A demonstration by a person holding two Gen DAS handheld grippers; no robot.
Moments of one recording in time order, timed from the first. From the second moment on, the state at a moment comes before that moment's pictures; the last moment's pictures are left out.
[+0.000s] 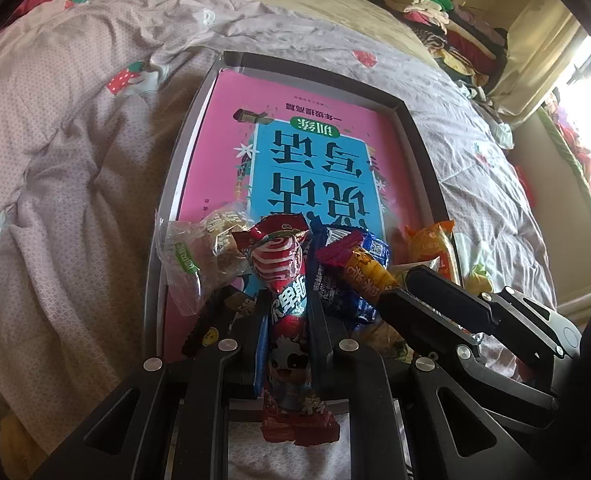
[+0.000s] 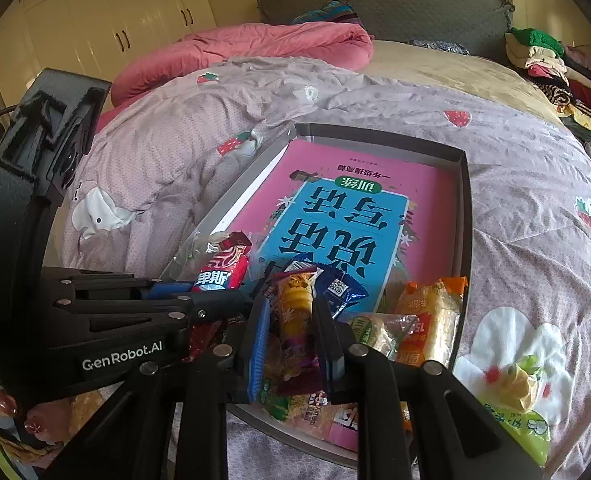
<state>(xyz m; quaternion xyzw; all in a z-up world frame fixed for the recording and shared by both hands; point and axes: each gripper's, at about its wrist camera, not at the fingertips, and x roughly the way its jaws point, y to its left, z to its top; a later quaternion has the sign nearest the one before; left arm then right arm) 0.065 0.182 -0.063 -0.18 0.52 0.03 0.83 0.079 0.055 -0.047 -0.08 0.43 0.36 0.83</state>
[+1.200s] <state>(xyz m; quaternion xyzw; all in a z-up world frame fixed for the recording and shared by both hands) 0.057 0.169 -0.027 -0.17 0.48 0.02 0.86 0.081 -0.004 -0.023 -0.03 0.41 0.31 0.86</state>
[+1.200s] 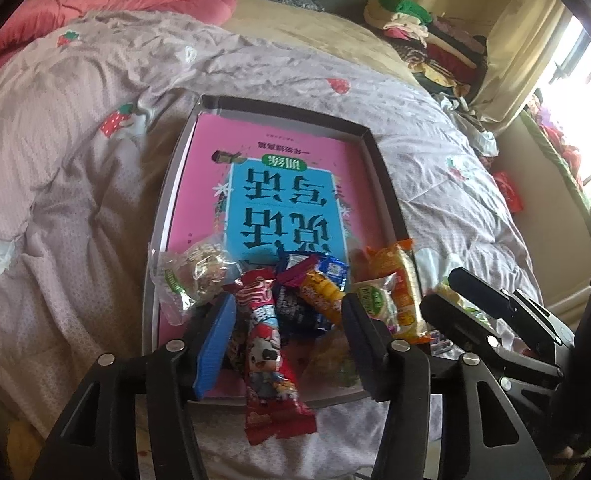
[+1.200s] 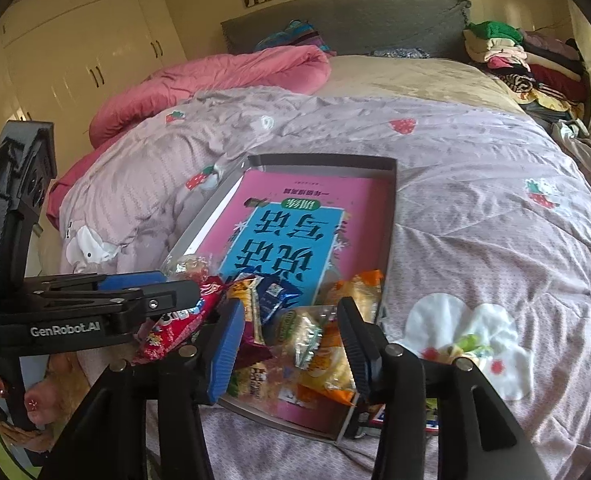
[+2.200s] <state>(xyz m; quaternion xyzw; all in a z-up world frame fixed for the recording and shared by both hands) 0.065 0.061 0.011 -0.10 0.48 -0.09 0.86 0.096 -0.152 -0.004 0.06 0.40 0.22 0.89</state>
